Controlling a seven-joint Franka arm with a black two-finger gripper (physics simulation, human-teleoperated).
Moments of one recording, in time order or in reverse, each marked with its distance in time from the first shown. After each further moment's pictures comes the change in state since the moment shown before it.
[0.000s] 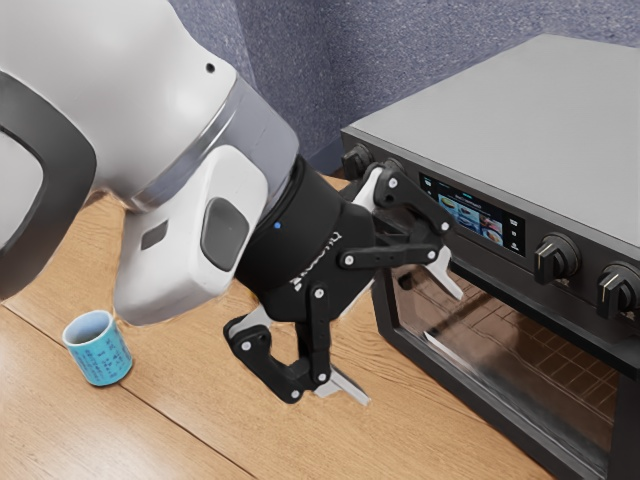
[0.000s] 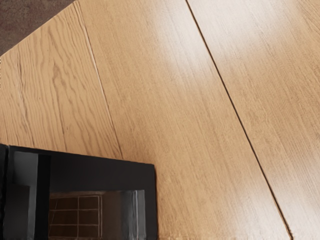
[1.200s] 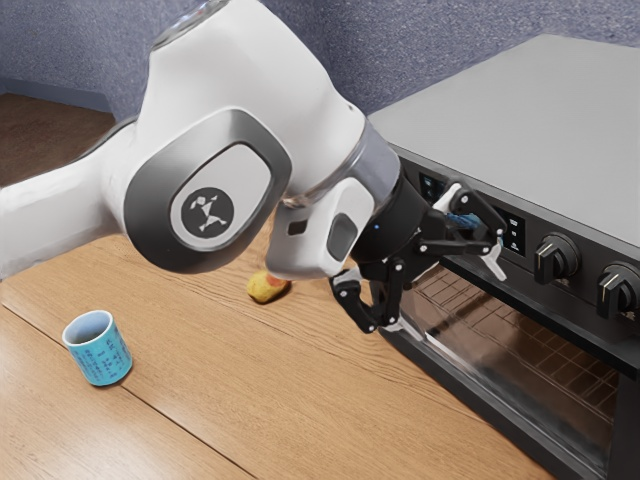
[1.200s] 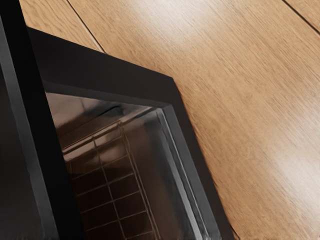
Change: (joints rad) arm 0.005 0.261 0.084 0.014 0.063 0.192 0.414
